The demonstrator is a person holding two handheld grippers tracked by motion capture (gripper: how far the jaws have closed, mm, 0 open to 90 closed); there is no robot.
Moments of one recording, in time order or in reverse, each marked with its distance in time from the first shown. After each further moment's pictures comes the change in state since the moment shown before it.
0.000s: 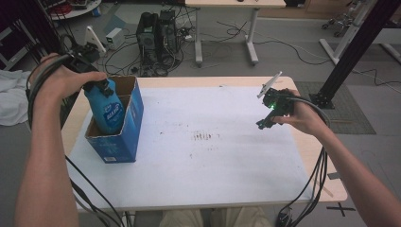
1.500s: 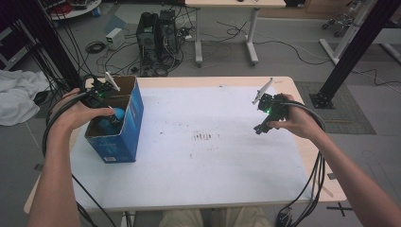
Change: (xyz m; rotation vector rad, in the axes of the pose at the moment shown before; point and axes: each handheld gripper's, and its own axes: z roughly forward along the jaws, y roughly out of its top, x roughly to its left) left arm 0.001 -0.023 0.082 0.063 -0.058 0.154; right arm 0.011 0.001 0.020 0.065 0.003 -0.028
